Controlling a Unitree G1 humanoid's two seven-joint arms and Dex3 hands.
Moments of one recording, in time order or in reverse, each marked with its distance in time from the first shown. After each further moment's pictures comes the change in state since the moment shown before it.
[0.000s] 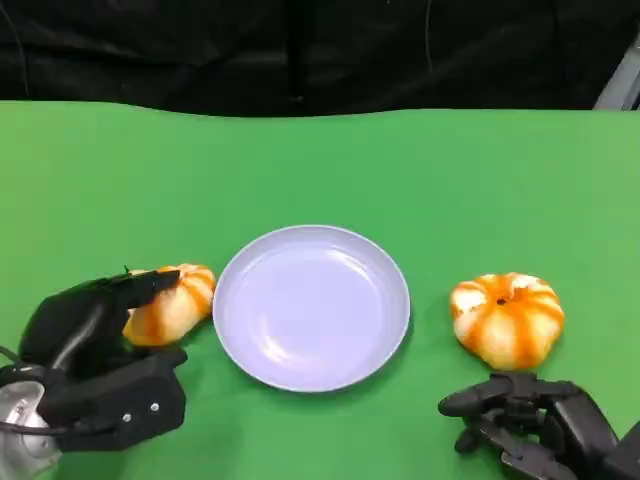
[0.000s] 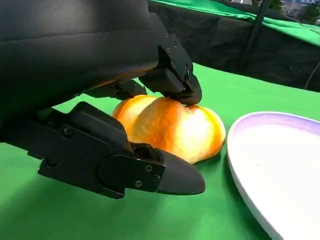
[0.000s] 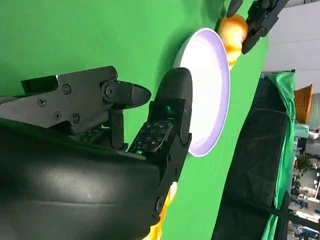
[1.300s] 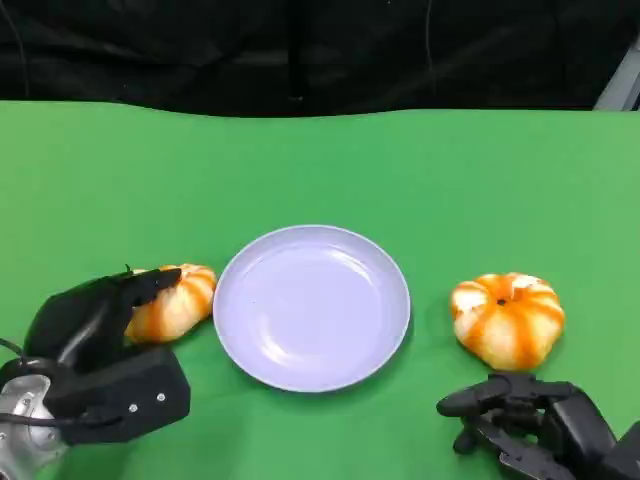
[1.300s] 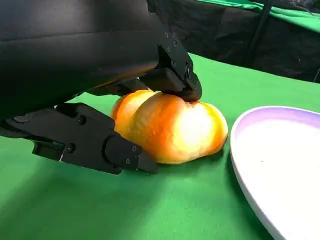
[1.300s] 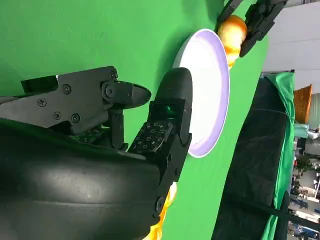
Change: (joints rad) left arm -0.035 -0.012 -0.029 0.053 -0.020 0.007 -0.011; right arm 0.001 0.004 0.001 0.000 -0.002 0.000 -0.003
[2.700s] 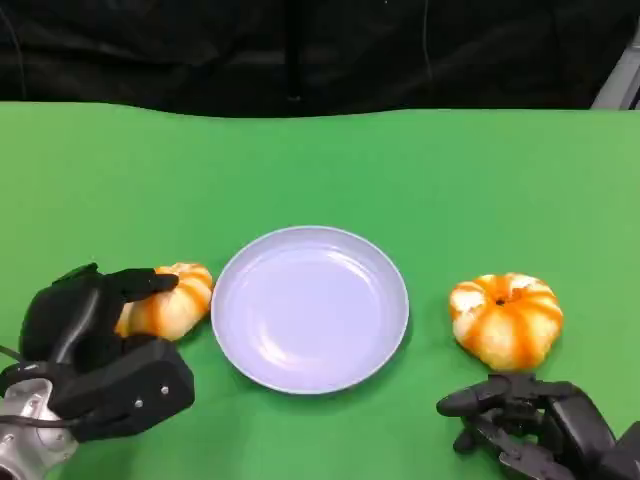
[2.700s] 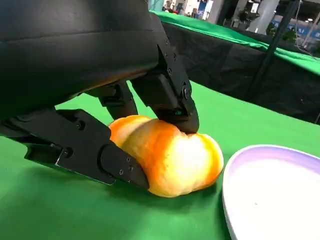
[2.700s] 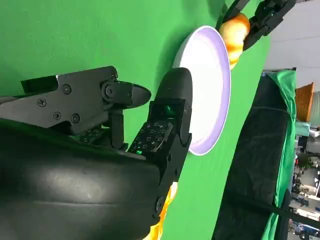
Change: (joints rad) left arm -0.008 -0.029 0.018 0.036 -0.021 -0.008 0.164; right arm 0.000 0.000 0.001 0.000 -0.007 -0.001 -0.008
